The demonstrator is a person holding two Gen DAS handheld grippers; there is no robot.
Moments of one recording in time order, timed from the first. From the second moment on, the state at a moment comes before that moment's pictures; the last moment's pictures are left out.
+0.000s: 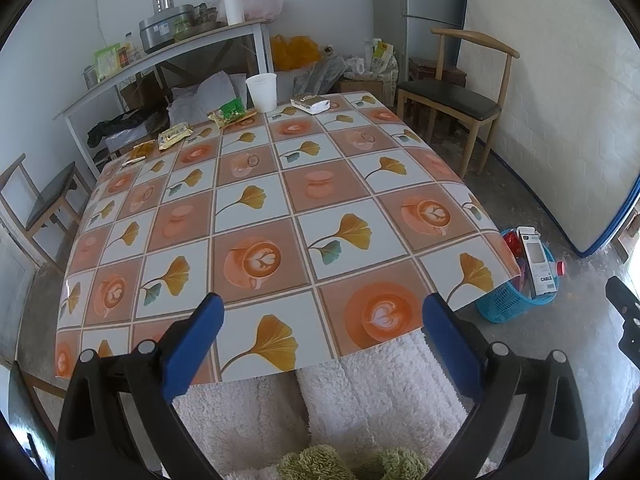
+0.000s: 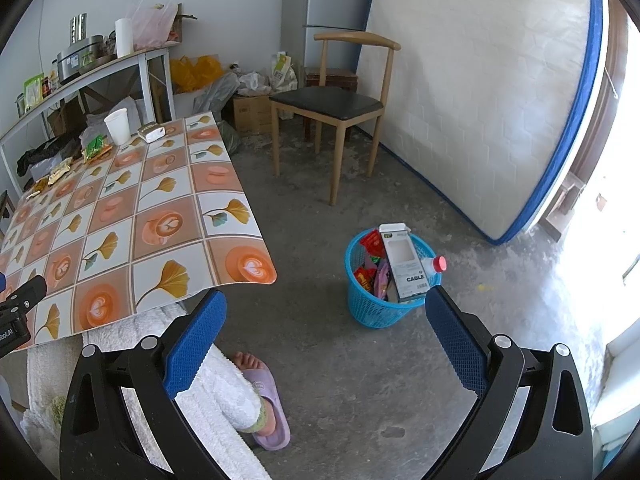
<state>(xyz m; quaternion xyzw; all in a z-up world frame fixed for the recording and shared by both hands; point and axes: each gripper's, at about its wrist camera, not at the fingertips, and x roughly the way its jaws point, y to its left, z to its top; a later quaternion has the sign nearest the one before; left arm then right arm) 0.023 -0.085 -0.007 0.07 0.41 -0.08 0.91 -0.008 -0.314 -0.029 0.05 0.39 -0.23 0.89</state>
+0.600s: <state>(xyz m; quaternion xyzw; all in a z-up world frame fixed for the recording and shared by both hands) 0.024 -0.082 -0.008 0.07 0.41 -0.08 0.91 -0.008 -0.312 -0.028 0.05 0.39 -0.23 0.89</state>
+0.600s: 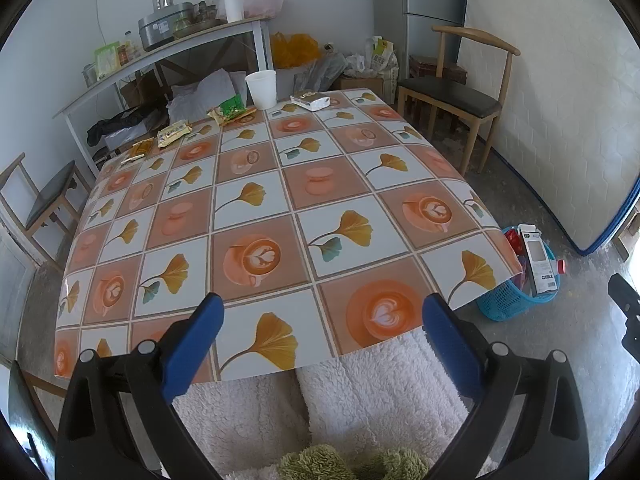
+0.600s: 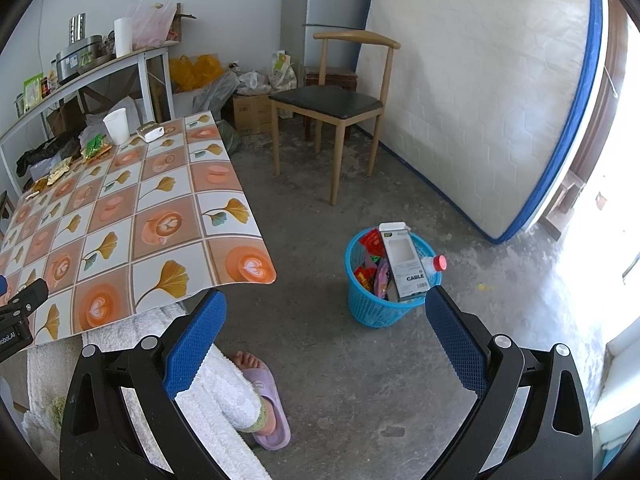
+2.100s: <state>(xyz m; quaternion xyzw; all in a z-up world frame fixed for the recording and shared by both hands) 0.032 -0.084 -0.012 0.07 0.41 -0.08 0.90 -0.008 -0.305 -0.029 0.06 0.39 -0.24 0.89</state>
